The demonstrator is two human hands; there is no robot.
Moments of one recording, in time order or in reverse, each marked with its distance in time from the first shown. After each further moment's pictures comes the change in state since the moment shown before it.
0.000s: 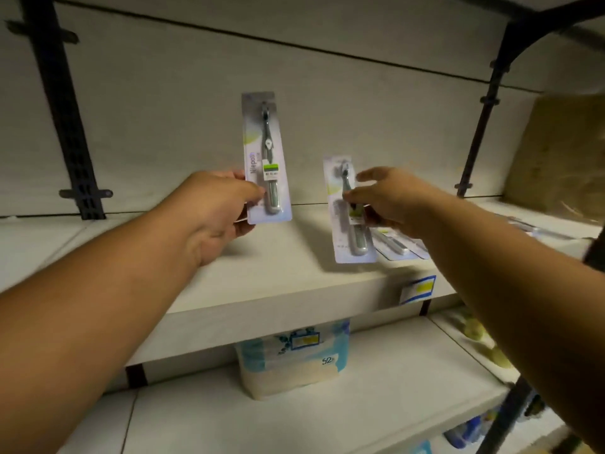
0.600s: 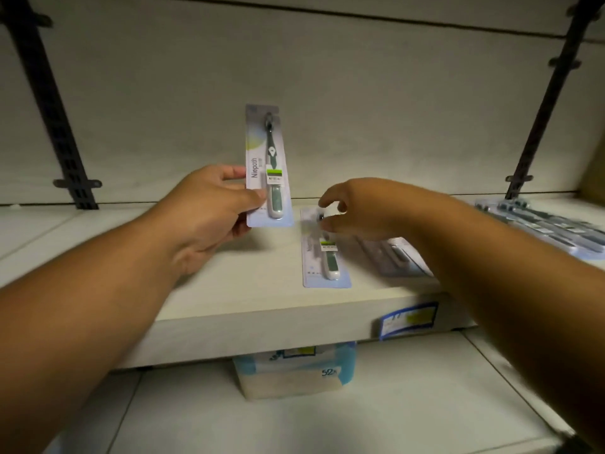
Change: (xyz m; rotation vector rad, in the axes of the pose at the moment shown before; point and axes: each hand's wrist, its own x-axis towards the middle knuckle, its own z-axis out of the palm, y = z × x) left_hand 0.021 -0.025 0.046 0.135 0.045 0.063; right_hand 0.066 0.032 -0.007 -0.893 -0.285 -0.497
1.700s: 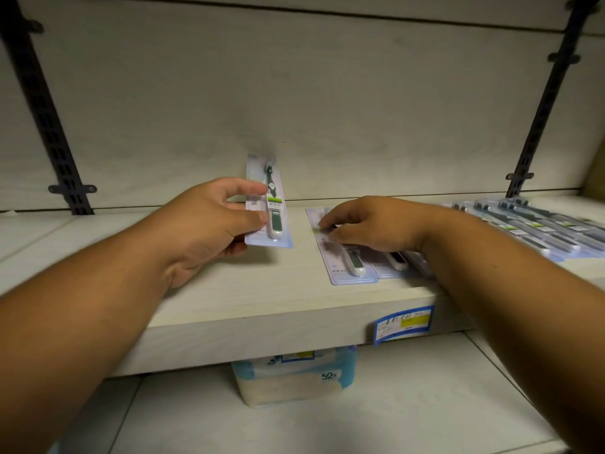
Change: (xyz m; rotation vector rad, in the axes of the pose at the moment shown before) left_hand -0.005 -0.007 0.000 0.158 -0.064 -0.028; right_hand -0.008 0.030 0.018 0.290 -0.121 -0.052
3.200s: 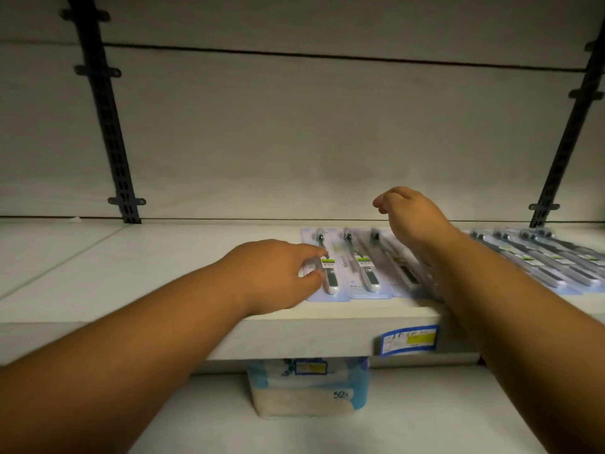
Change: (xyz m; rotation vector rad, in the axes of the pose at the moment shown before) left_hand -0.016 -0.011 0.032 1.211 -0.143 0.267; right_hand 0.016 0.014 -0.008 0.474 0.555 0.191
